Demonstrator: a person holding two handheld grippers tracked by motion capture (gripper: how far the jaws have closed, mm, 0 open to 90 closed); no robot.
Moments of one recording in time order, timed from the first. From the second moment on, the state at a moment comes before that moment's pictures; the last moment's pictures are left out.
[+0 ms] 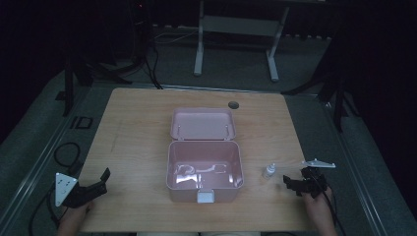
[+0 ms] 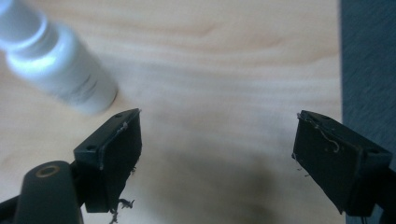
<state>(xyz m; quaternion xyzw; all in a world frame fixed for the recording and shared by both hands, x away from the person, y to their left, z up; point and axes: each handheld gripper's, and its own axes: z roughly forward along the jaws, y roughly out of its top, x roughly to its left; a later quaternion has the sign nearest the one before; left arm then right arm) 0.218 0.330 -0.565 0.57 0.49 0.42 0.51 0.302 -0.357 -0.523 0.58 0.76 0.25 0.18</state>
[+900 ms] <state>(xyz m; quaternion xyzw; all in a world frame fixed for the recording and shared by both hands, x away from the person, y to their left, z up) 0.219 0.330 -0.564 0.57 0.50 0.41 0.51 0.306 -0.336 -0.507 0.47 0.88 0.04 0.00</state>
